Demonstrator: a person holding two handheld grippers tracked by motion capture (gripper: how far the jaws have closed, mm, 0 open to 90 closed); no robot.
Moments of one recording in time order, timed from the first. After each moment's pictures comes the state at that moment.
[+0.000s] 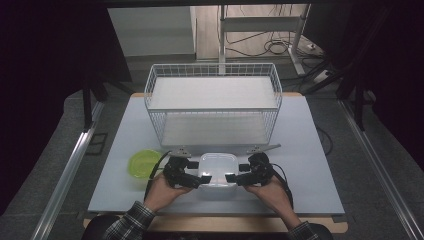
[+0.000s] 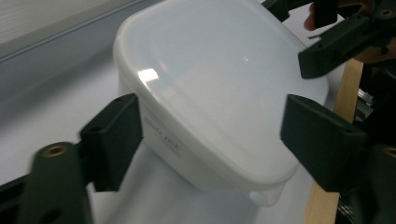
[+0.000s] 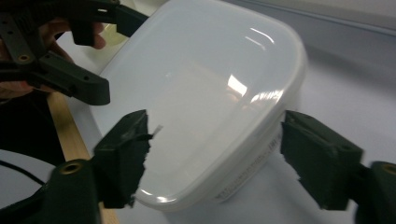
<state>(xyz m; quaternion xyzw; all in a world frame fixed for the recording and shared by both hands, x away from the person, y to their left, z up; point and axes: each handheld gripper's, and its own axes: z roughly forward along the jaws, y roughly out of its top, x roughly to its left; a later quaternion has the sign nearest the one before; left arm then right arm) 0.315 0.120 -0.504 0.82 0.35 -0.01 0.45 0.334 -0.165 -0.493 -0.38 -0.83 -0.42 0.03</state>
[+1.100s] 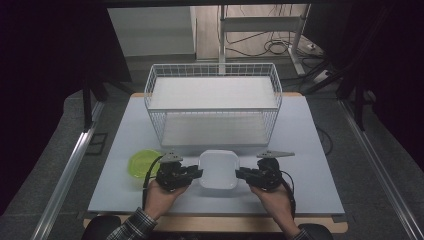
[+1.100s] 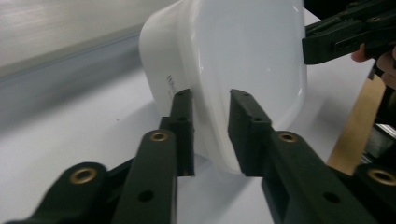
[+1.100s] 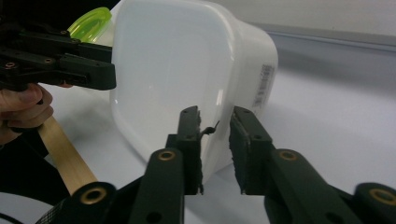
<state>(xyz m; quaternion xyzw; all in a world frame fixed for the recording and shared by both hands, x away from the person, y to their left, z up) 0.289 0.130 -0.496 0.78 0.41 0.05 0.47 0.306 -0.179 -0.478 -0.44 -0.78 -0.44 -0.02</state>
